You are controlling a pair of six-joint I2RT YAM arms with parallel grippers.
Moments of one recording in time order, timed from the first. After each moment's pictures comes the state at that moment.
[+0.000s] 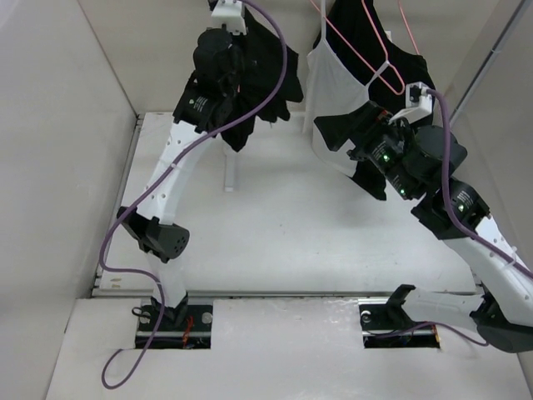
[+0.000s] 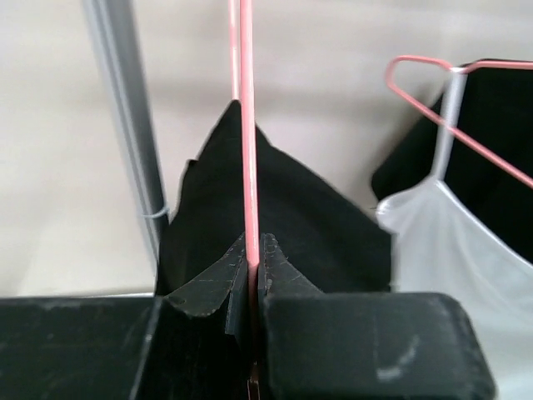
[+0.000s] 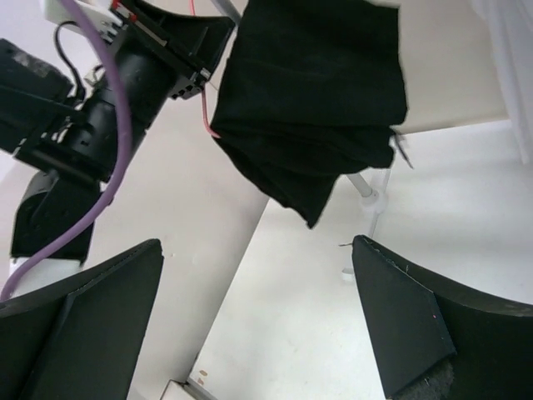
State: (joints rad) left arm -0.52 1.86 2.33 -0.33 -0.36 -0.05; right arm 0.77 1.09 1.56 -0.38 0.30 0.65
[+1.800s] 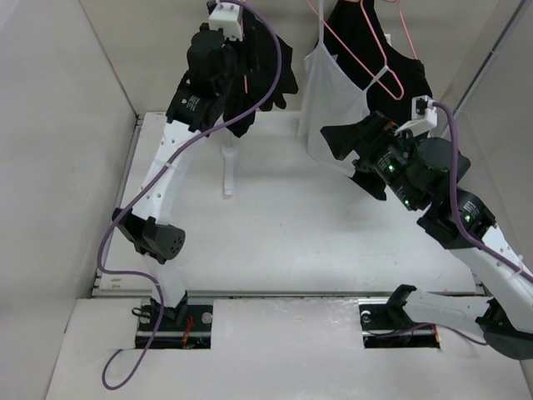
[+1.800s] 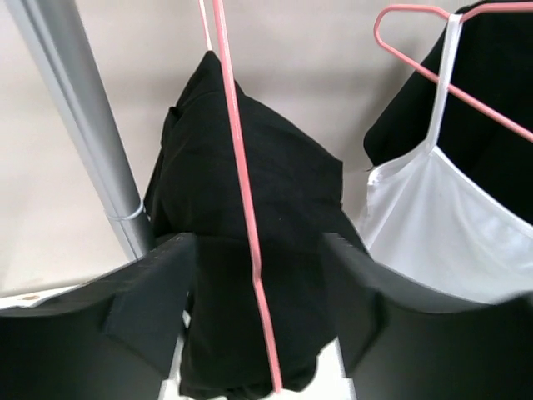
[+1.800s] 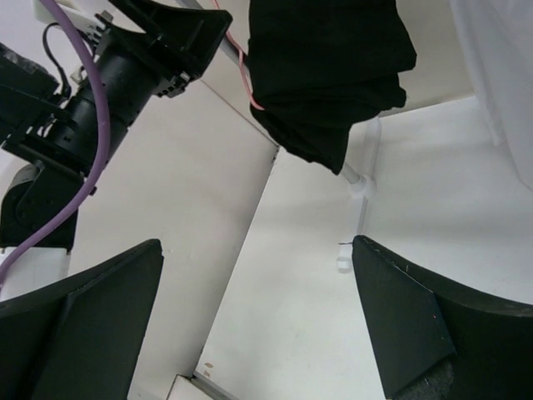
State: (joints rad) left arm -0.46 1.84 2.28 -0.40 -0.22 -0.07; right arm 0.79 1.02 1.49 -0.43 0.35 0.71
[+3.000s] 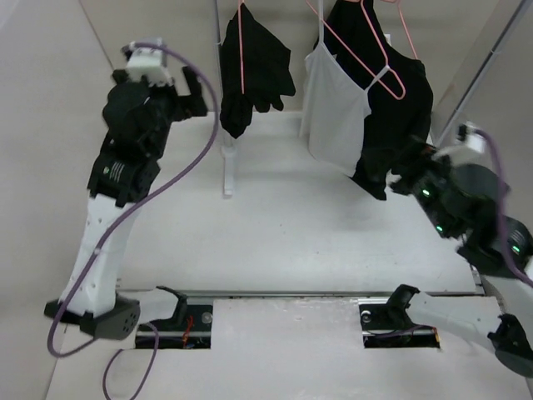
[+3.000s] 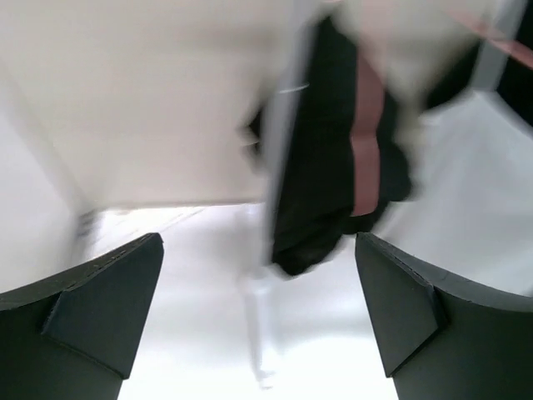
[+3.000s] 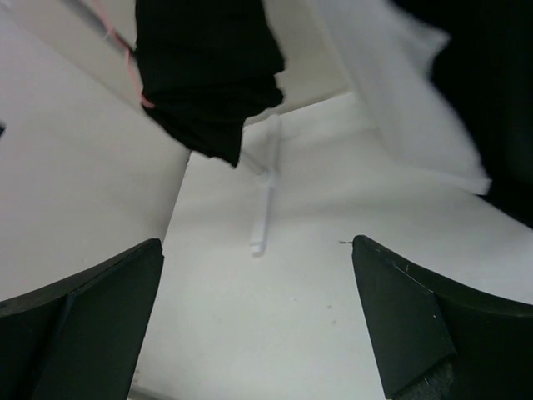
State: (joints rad) left arm -0.41 1.31 1.87 -0.54 -0.24 -0.08; right arm 0.79 0.92 1.47 -0.66 0.50 0.65
